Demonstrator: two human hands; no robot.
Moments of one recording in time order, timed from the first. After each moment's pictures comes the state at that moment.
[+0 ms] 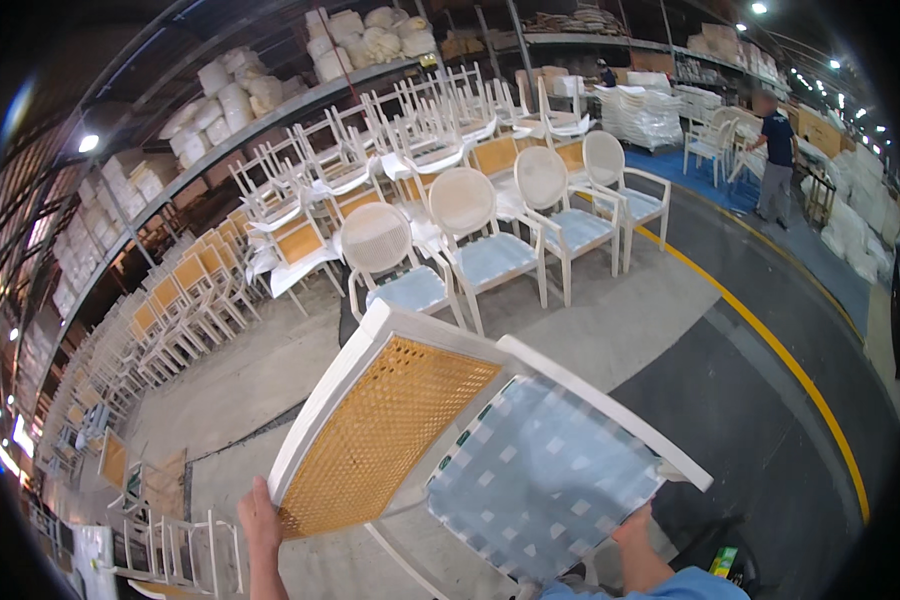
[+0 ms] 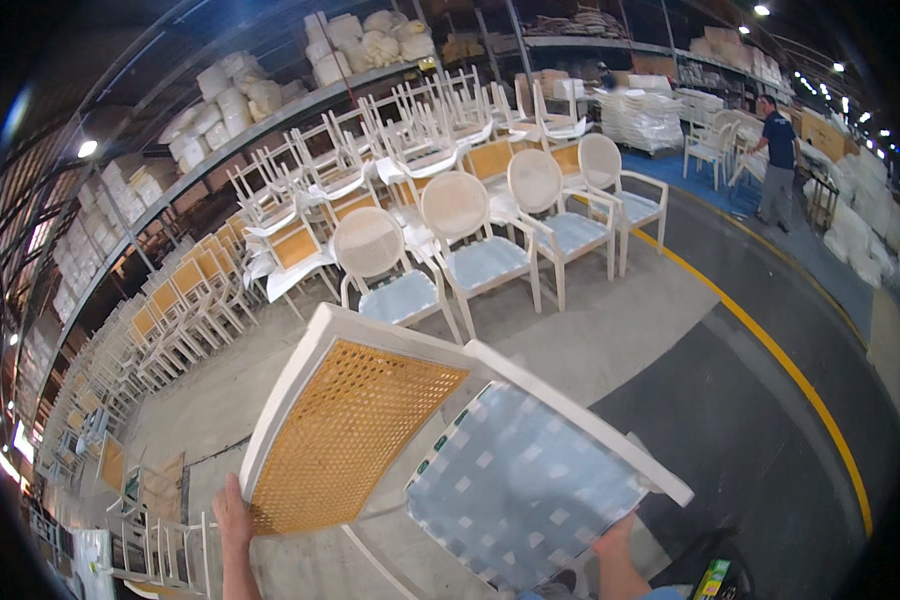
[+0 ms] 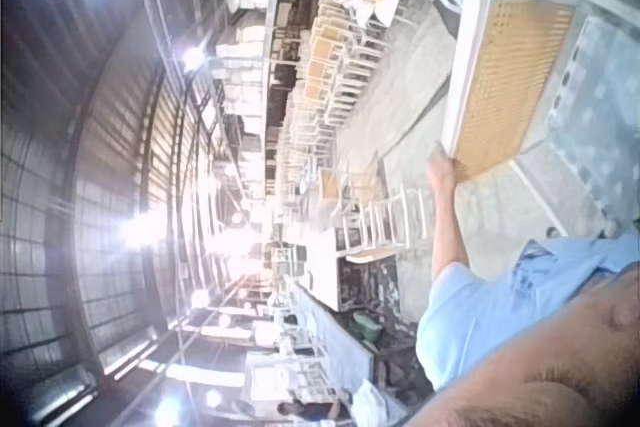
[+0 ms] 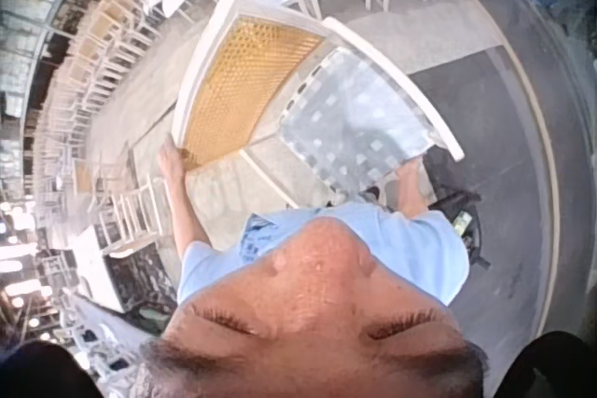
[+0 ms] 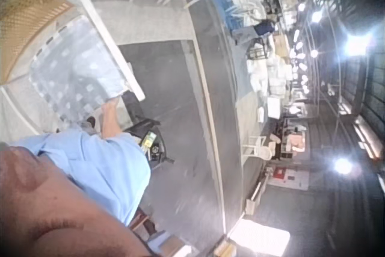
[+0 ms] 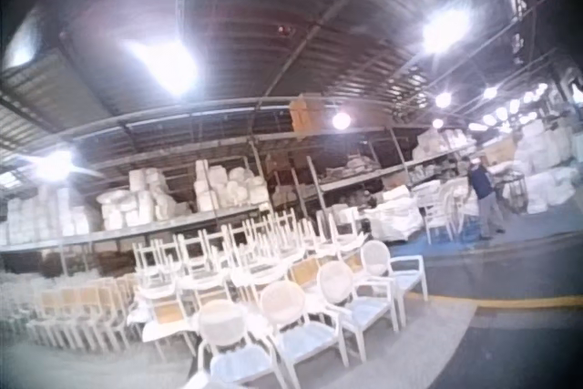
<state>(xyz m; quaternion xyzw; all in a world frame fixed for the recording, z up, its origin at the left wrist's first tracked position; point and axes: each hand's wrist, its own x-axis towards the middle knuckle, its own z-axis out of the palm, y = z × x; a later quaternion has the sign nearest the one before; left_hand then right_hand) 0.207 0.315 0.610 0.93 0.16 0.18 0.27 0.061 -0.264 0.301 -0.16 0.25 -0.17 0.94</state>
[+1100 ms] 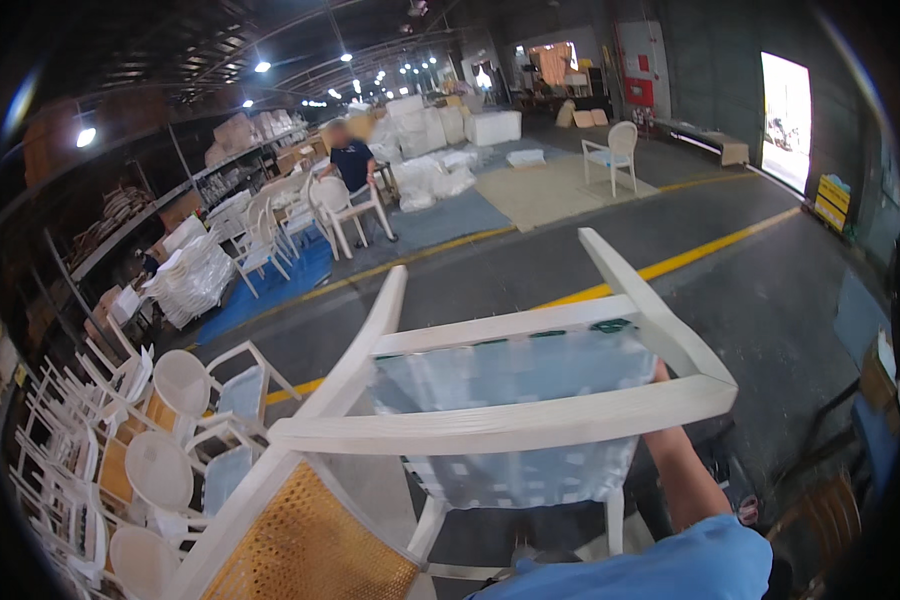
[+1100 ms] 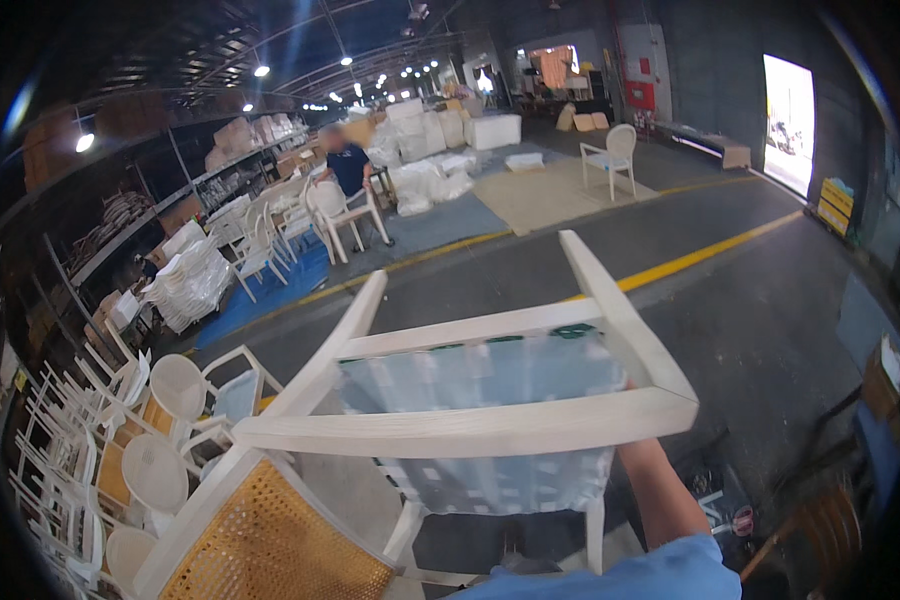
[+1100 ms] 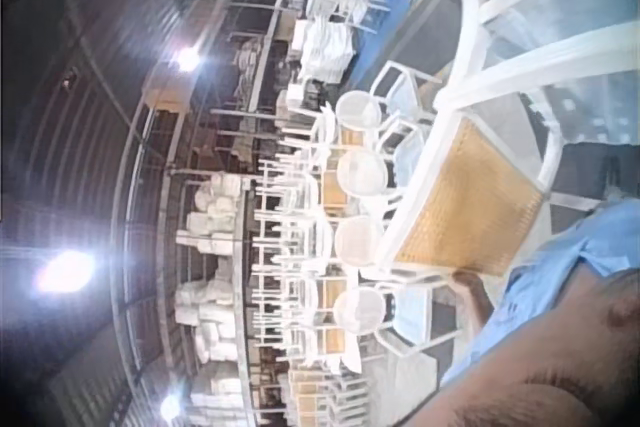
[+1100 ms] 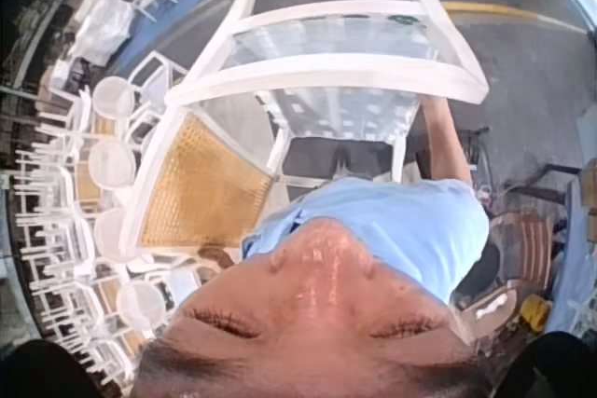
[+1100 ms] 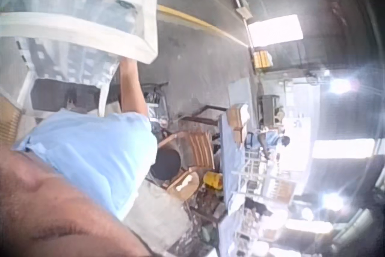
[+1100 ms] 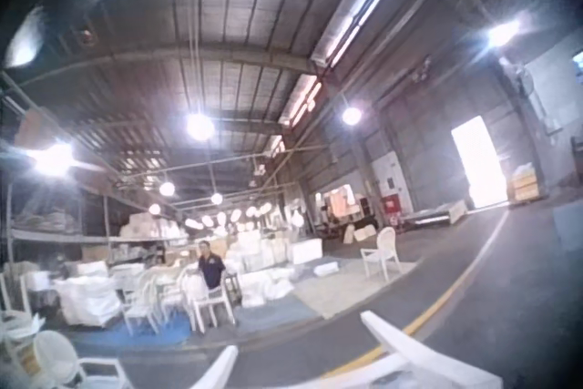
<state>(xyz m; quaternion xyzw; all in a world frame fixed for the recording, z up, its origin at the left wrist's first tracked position) 0.679 -0.518 0.463 0.64 -0.21 -0.18 0.72 0.041 -0.762 0.506 -0.29 0.25 -0.74 0.56</state>
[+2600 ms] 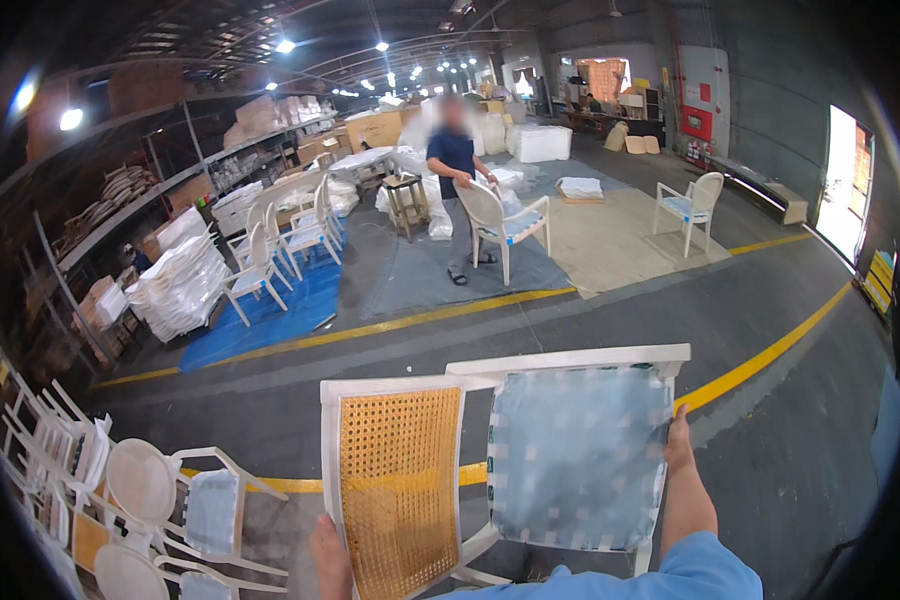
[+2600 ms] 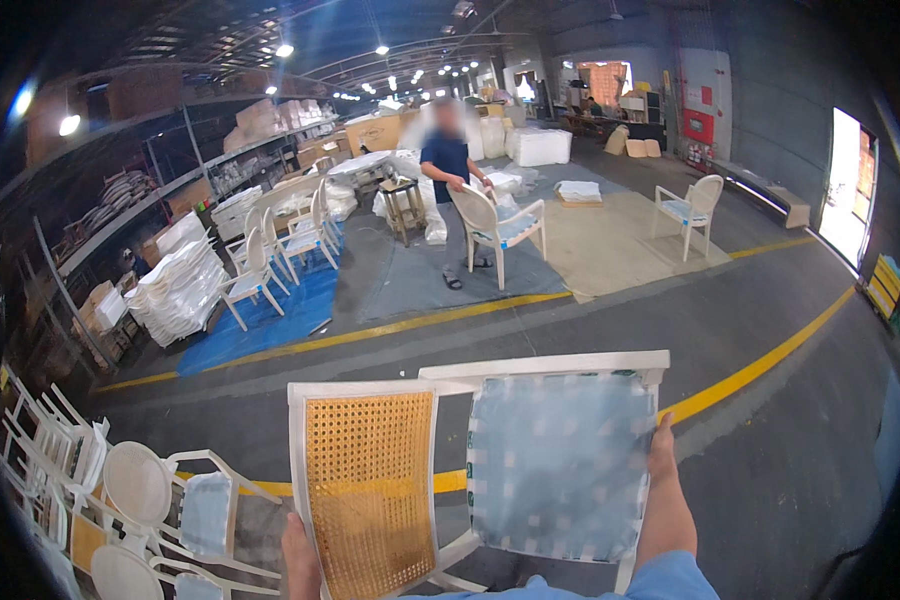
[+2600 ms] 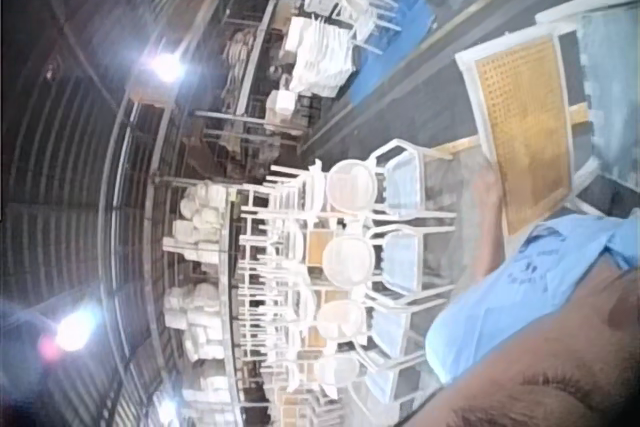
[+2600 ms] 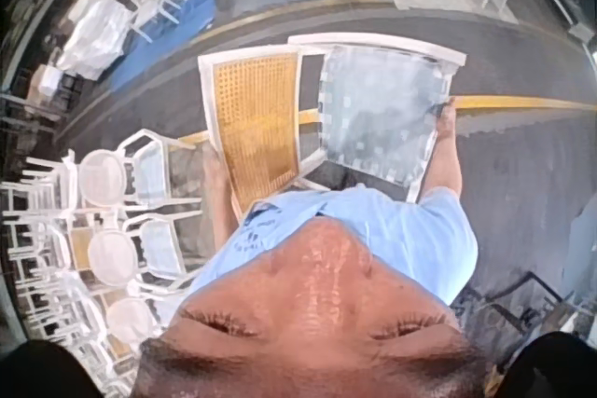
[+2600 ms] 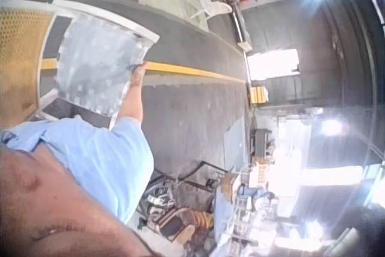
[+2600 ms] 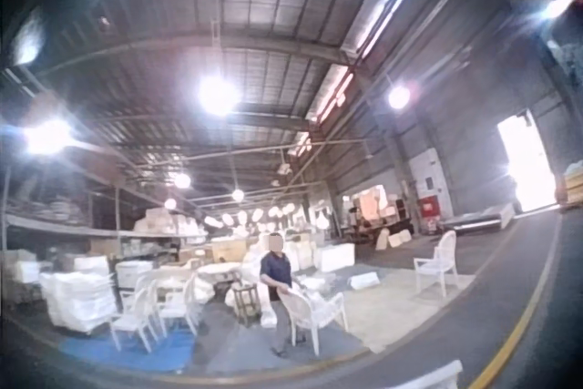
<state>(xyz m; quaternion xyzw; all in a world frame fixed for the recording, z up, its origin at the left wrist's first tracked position) 0.651 -1.468 0.488 0.71 -0.41 -0.30 0.49 -0.031 -1.616 0.349 -0.12 0.53 -0.69 0.48</state>
